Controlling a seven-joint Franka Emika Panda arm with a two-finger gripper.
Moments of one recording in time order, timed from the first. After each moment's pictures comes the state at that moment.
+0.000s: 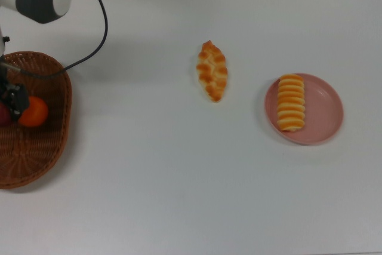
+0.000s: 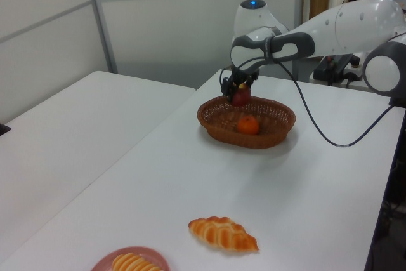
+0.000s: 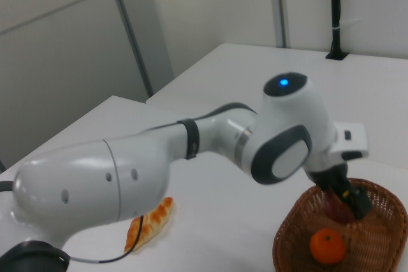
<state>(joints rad) -0.43 0.56 0.09 -1.38 -0.14 2.24 0.02</state>
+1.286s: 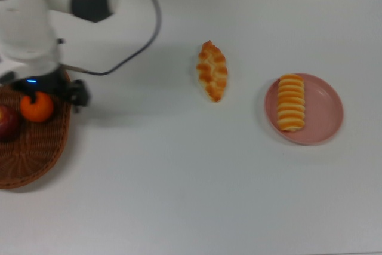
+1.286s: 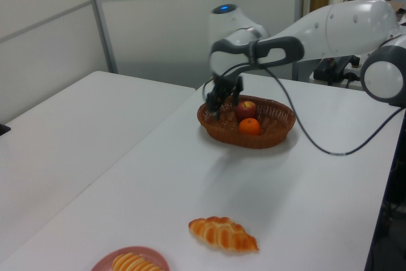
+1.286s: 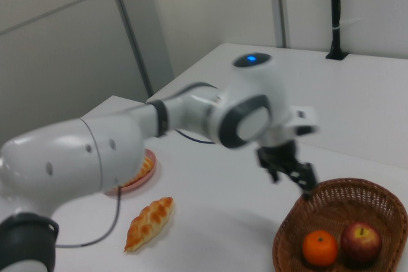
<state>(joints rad) -0.24 0.52 0.09 -1.37 -0.15 1.96 0.01</state>
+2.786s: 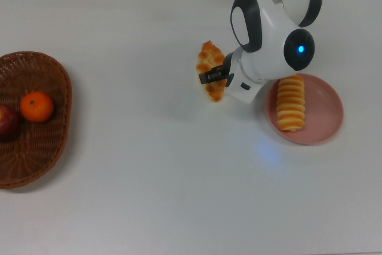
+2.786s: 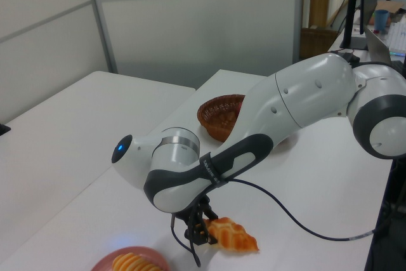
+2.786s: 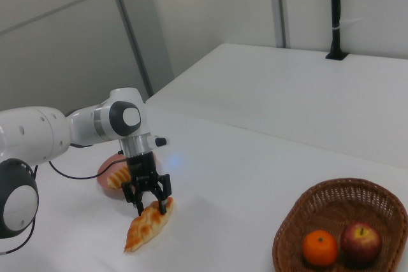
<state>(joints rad) 0.33 0.60 0.09 -1.49 -0.25 1.59 0.02</state>
